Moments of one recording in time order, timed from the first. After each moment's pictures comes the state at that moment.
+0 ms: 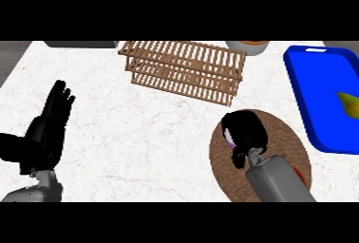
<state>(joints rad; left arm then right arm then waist) -0.08 0.09 0.11 -1.72 -0.06 0.08 0.19 -0.33 -0.11 0.35 -1.39 1.17 0.33 0.38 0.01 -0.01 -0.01</state>
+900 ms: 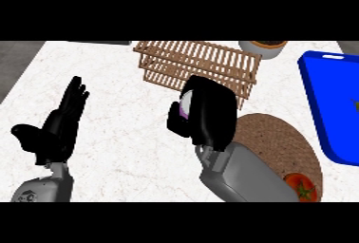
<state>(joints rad) -0.13 0.08 0.07 -1.66 -0.07 0.06 0.18 -0.68 -0.01 0.55 -1.56 1.02 -0.10 1.16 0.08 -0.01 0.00</state>
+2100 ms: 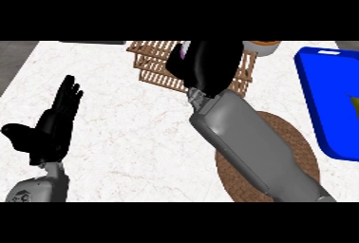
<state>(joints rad) -0.14 0.09 0.10 -1.66 -0.06 0.07 0.18 -1.00 -0.01 0.39 -1.28 1.19 -0.20 1.23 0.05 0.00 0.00</state>
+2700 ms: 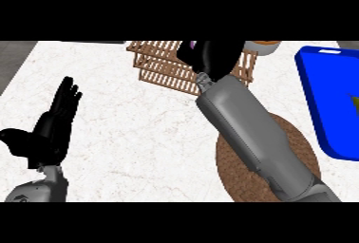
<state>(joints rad) -0.11 0.09 0.09 -1.69 -0.07 0.07 0.18 -1.05 -0.01 0.30 -1.02 1.20 -0.41 1.14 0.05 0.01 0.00</state>
